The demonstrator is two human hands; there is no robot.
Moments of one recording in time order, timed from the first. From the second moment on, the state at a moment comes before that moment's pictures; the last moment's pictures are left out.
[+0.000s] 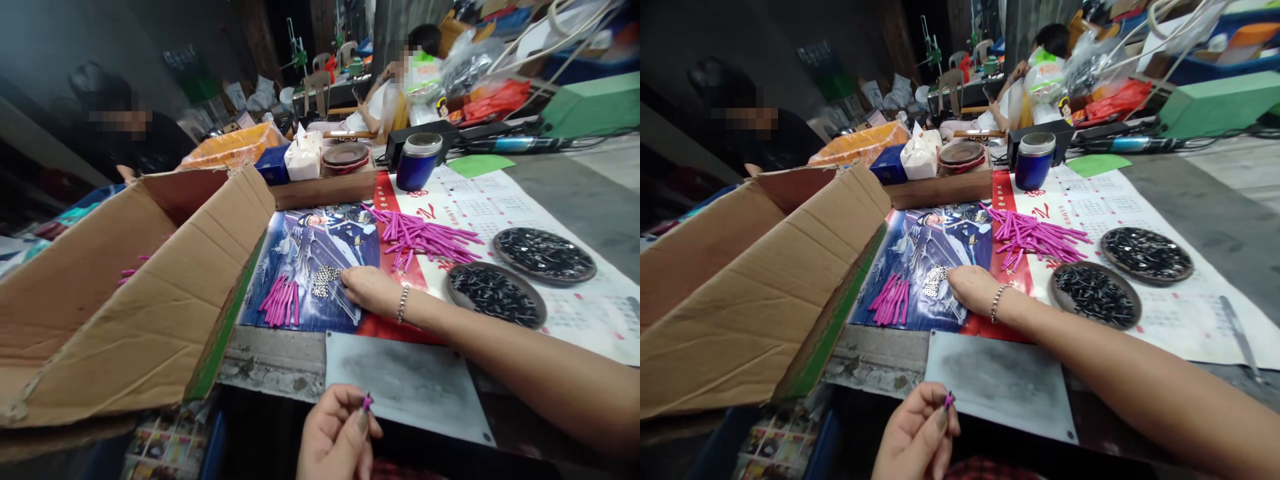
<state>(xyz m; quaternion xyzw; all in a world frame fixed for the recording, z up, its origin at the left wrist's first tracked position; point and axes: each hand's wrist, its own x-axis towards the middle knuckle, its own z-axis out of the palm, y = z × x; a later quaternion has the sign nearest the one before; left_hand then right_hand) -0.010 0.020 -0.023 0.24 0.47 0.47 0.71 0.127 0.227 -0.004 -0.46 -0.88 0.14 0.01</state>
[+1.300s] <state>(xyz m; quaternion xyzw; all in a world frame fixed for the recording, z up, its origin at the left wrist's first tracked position) 0.066 0.017 0.009 0.20 0.49 0.46 0.71 0.208 0.012 -0.032 -0.54 -0.65 0.19 0.50</state>
